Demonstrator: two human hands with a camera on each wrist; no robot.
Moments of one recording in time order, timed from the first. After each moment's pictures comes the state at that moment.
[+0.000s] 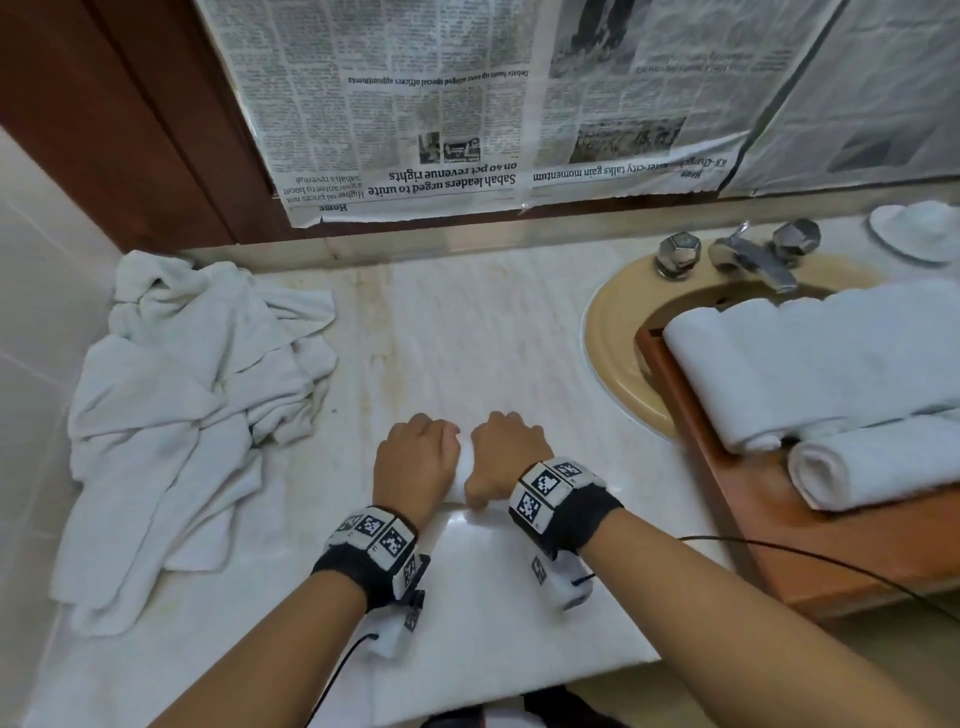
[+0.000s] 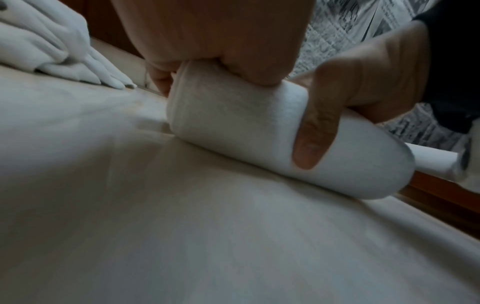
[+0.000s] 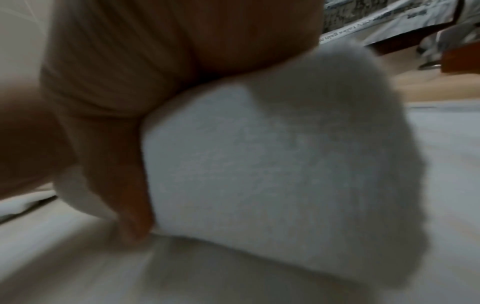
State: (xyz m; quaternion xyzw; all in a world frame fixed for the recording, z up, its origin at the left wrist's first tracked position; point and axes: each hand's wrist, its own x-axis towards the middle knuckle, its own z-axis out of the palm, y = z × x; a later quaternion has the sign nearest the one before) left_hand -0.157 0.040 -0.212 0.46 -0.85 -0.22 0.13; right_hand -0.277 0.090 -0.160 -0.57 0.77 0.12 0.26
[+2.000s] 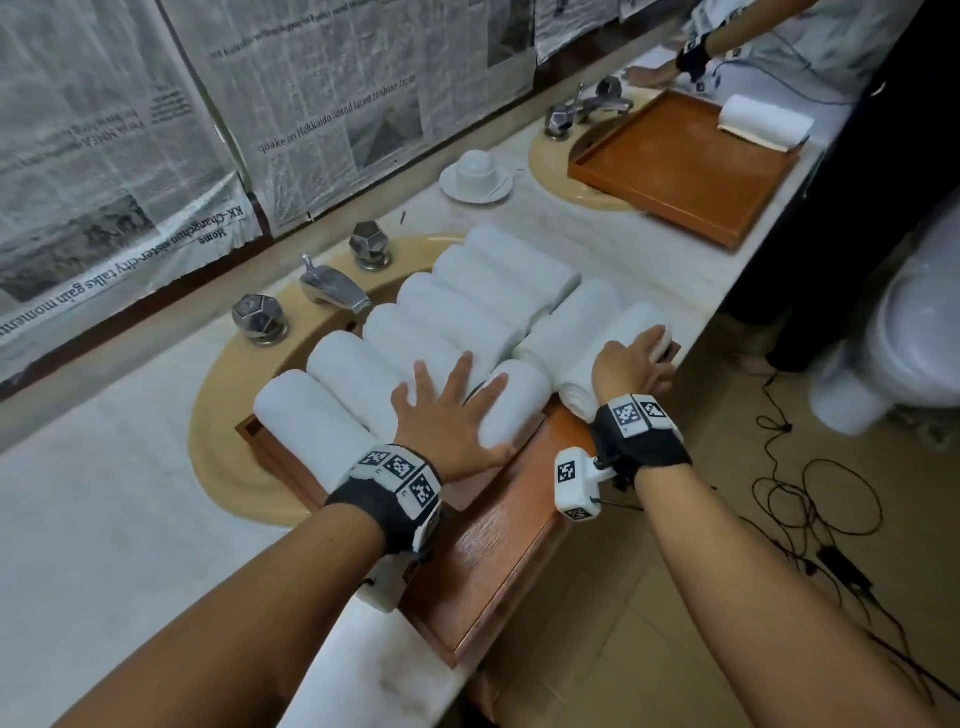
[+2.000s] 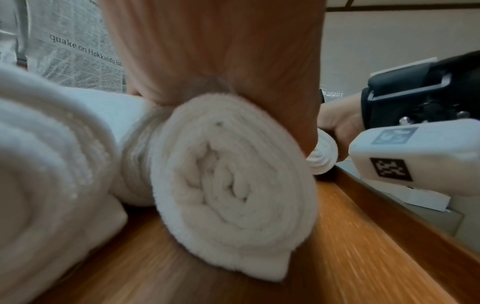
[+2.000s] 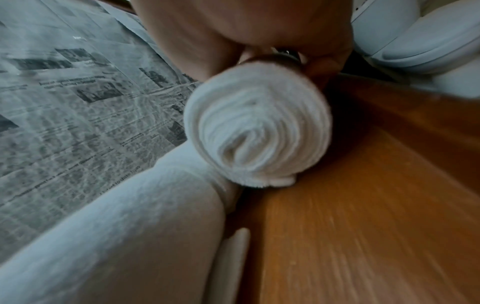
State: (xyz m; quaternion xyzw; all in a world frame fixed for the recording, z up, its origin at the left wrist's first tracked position) left_hand -0.552 0.238 -0.142 0.03 -0.99 -0.04 -0.14; right_hand -0.681 0.410 -0.145 0.27 0.88 -0.38 0.03
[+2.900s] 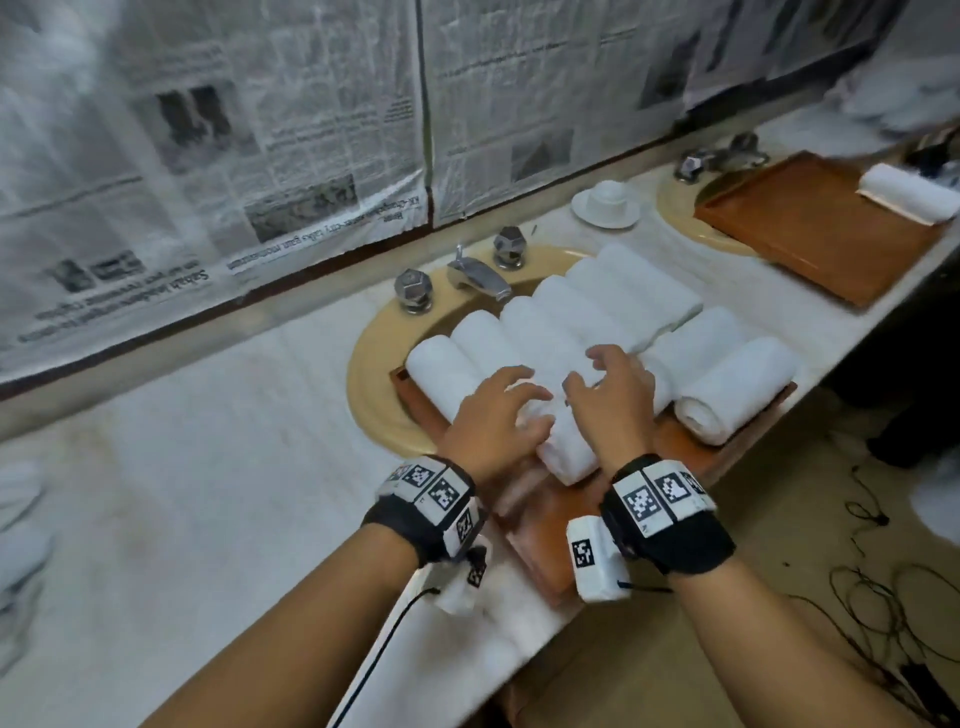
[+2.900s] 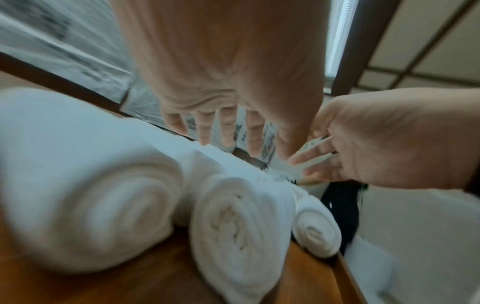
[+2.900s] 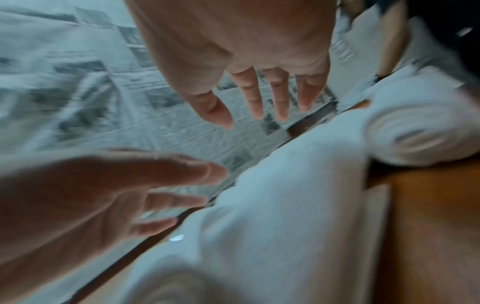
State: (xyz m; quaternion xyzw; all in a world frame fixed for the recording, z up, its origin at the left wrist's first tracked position) left_hand -0.448 0.180 -0.107 0.09 -0.92 -0.38 0.05; right_hand -0.524 0.304 -0.079 -0.13 0.91 -0.39 0.02
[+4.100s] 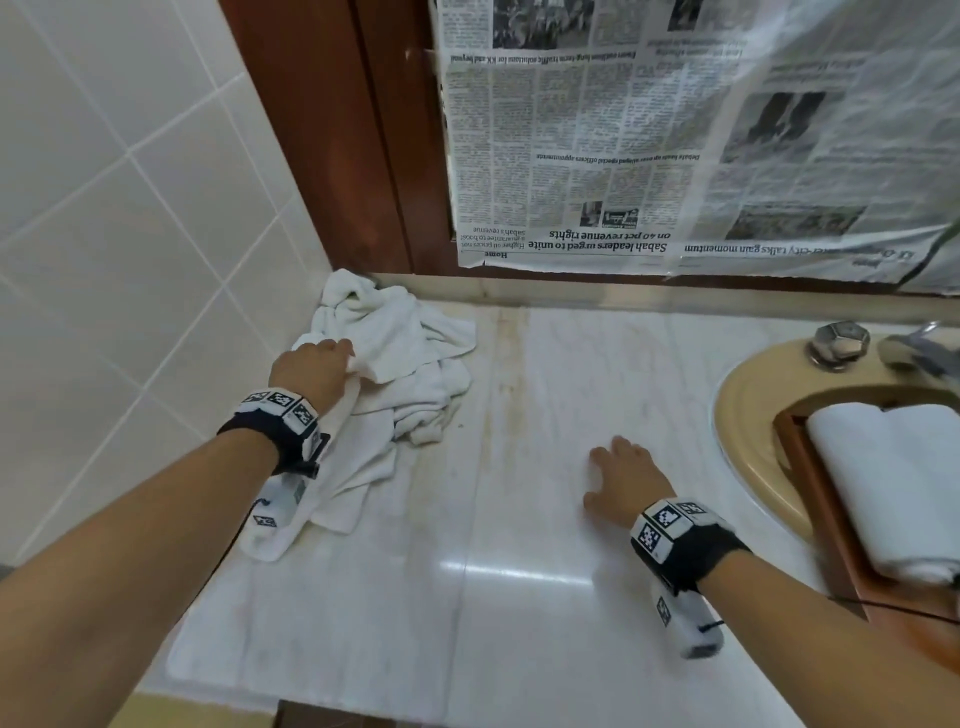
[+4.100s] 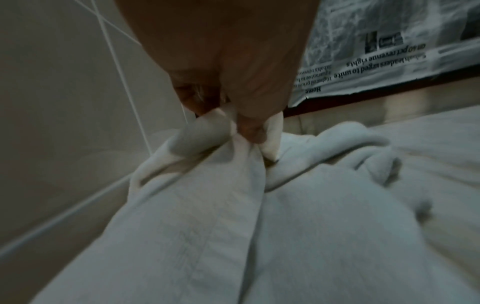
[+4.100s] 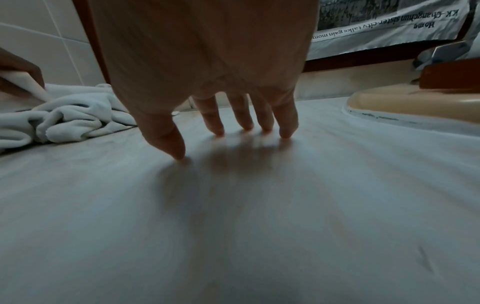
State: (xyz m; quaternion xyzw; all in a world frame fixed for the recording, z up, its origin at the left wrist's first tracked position) left_hand 0.032 -0.116 -0.101 0.58 -0.81 0.06 -0.06; right_hand -0.310 0.075 -0.187 -0.59 0.78 0.07 0.22
